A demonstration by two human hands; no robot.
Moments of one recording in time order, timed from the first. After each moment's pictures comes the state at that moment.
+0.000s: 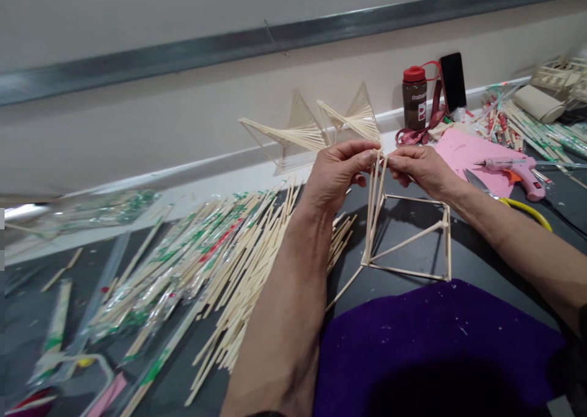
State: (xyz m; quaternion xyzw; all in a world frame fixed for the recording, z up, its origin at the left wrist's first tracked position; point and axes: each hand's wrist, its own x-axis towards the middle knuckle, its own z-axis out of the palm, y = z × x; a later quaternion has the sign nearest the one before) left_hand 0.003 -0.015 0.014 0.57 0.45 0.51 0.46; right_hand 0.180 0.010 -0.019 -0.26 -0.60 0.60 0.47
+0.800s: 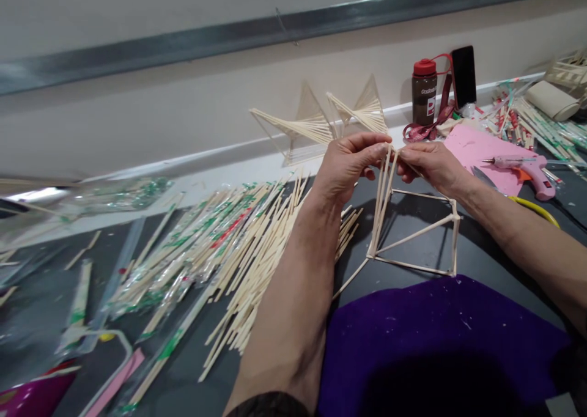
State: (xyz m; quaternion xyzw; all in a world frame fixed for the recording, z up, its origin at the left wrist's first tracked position) left_hand 0.004 -0.015 0.014 0.58 0.46 0.50 0.44; right_hand 0.185 0.012 -0.024 -0.25 -0.60 0.62 0.44
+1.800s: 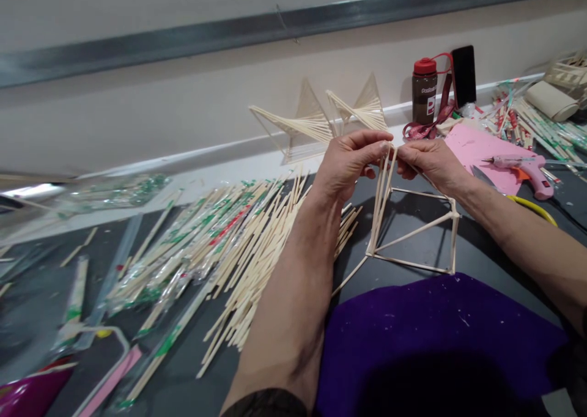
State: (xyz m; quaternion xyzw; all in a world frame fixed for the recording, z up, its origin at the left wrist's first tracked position) left_hand 0.007 -0.018 0.017 0.58 0.47 0.50 0.44; right_hand 0.184 0.008 -0.019 -0.28 -0.63 0.56 0.46
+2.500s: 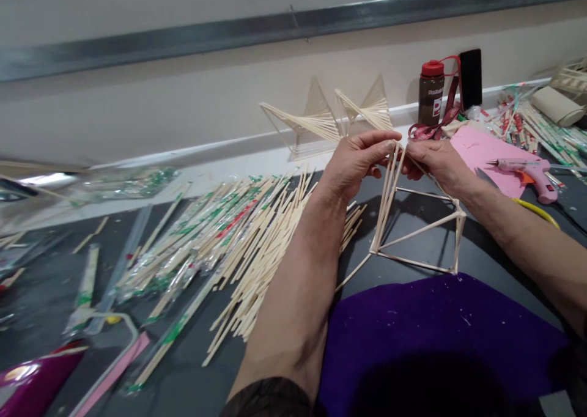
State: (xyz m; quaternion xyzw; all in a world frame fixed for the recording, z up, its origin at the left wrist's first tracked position) left_hand 0.004 -0.018 0.017 0.59 0.46 0.48 0.46; right_hand 0.186 0.004 -0.014 -0.29 -0.64 0.55 0.45
